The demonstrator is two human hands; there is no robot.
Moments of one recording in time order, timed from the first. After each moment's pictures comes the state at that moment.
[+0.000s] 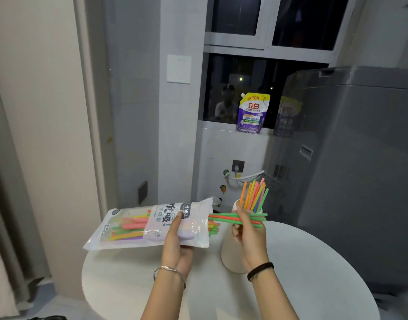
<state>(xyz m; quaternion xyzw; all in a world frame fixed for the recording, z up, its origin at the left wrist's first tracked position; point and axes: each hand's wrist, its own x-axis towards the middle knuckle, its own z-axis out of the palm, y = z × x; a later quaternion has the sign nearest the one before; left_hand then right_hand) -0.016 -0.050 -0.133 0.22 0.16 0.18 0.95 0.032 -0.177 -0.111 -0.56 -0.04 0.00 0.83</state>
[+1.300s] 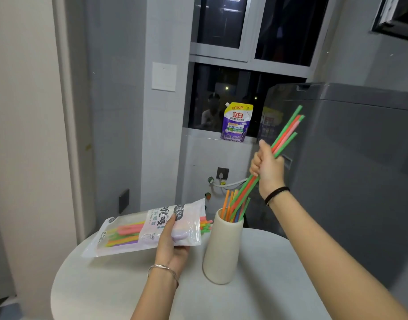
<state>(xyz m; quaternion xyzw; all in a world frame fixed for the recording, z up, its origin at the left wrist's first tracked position) 0.009 -0.066 -0.119 0.19 0.15 0.16 0.96 0.102 -0.214 0.032 -0.57 -0.15 -0.13 0.80</state>
